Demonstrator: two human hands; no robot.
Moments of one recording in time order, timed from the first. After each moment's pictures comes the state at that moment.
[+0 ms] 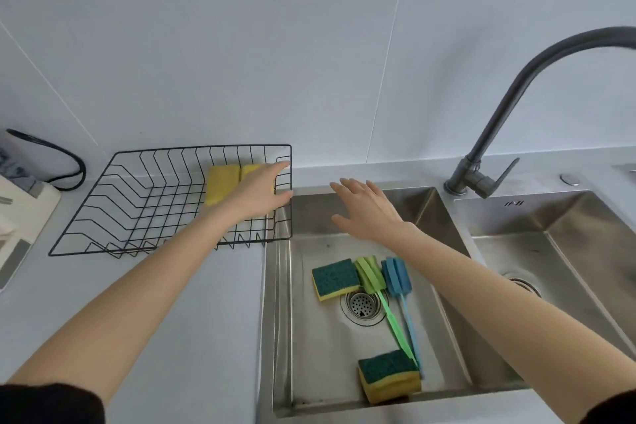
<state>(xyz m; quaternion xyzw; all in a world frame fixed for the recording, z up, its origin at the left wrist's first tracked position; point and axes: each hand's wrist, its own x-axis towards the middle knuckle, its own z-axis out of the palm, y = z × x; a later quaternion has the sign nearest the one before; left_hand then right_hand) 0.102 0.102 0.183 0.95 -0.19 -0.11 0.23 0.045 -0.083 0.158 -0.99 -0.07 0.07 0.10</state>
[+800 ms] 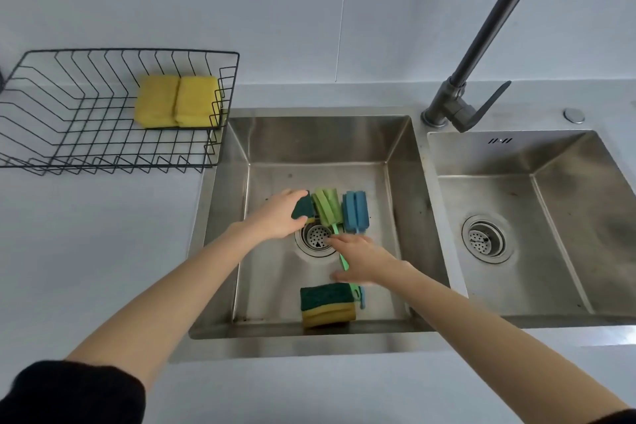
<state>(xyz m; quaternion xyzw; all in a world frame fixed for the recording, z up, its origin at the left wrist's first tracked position) 0.013 -0.015 0.051 0.92 -0.17 -0.29 0.19 -0.060 -0.175 0.020 -0.92 -0.13 0.33 0.13</state>
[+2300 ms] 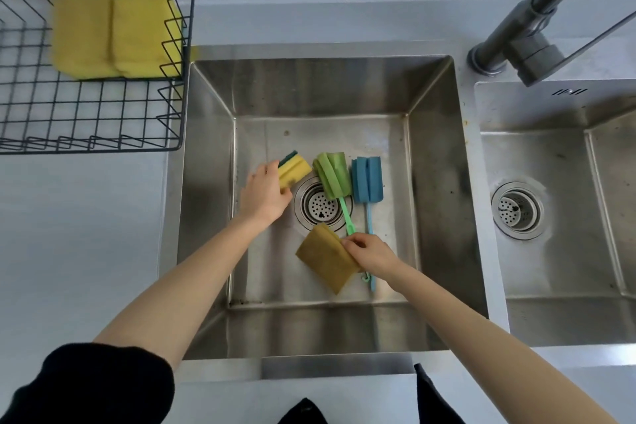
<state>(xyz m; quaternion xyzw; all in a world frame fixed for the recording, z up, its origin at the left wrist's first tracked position) 0.049 -0.014 -0.044 0.96 0.01 -0.25 0.15 -0.053 -0.178 -0.054 -0.76 0.25 0.41 0.44</state>
